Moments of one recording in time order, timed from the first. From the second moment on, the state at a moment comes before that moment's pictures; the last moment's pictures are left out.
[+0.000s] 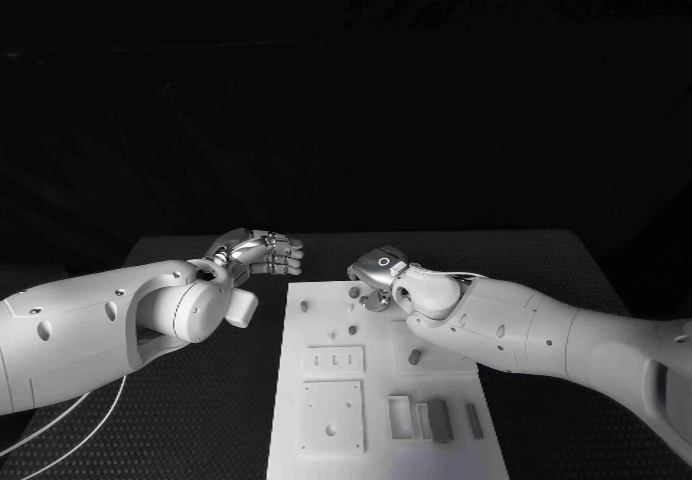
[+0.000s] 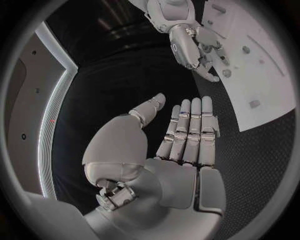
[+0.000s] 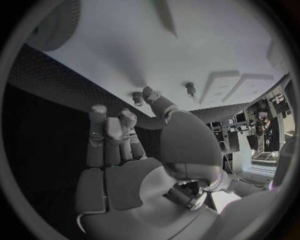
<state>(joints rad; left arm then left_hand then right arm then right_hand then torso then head) 1.38 -0.80 -0.22 1.47 -0.03 -0.37 0.16 1.09 -0.08 0.55 -0.25 0.05 0.82 0.19 0.37 0.45 1.10 0.14 0.15 0.13 0.91 0.13 0.36 0.61 0.03 0.92 0.02 0.18 0.64 1.18 -0.40 -0.16 1.00 -1.96 -0.36 -0.16 1.09 -0.18 0.58 -0.22 0.05 0.83 0.17 0.23 0.44 1.07 0.04 1.08 1.17 1.15 -0.05 1.49 0.96 0.23 1.09 -0.01 0.96 1.31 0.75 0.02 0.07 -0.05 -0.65</state>
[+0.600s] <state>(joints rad) 1.39 -0.81 -0.22 1.47 -0.03 -0.37 0.17 1.09 -0.08 0.55 -0.25 0.05 0.82 0.19 0.37 0.45 1.10 0.14 0.14 0.13 0.90 0.13 0.35 0.61 0.03 0.92 0.02 0.18 0.64 1.25 -0.64 -0.10 1.15 -1.79 -0.38 -0.17 1.12 -0.21 0.59 -0.21 0.05 0.83 0.16 0.24 0.45 1.07 0.04 1.08 1.17 1.15 -0.05 1.49 0.95 0.23 1.09 -0.01 0.96 1.31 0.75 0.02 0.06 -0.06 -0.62</state>
